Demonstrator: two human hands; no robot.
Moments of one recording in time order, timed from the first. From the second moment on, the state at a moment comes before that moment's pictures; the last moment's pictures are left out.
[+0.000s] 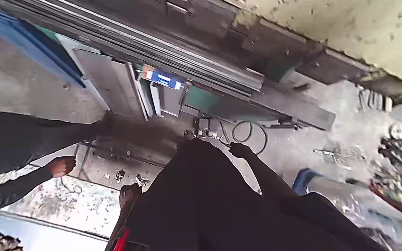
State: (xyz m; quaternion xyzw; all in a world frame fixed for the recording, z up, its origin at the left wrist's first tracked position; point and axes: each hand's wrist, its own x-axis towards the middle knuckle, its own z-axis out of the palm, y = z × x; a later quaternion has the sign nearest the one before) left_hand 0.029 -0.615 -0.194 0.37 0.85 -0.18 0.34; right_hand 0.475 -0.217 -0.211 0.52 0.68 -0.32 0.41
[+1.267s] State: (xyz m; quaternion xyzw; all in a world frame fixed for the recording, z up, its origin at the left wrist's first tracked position) left_hand 0.020 -0.662 -0.237 0.39 0.86 -0.13 0.30; right_hand 0.534 -0.420 -0.221 0.62 0.61 -0.40 0.28
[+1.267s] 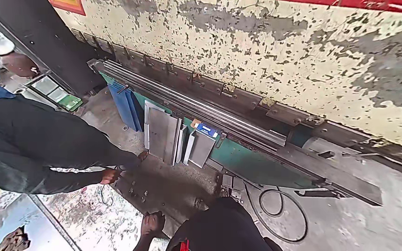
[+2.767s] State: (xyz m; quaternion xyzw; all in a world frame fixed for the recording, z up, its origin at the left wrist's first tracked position) left_hand 0.042 -0.643 -0.173 0.38 0.87 -0.15 0.29; right_hand 0.544 -0.417 -0.223 0.64 0.60 -0.41 0.25
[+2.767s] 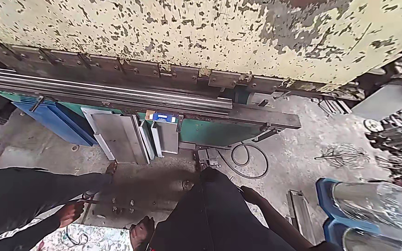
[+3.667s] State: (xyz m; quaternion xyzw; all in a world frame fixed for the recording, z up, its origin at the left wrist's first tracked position) left_hand 0.034 -0.666 -0.223 0.40 0.88 -0.11 0.22; right_hand 0.545 -0.392 -0.221 0.63 0.62 -0.40 0.25
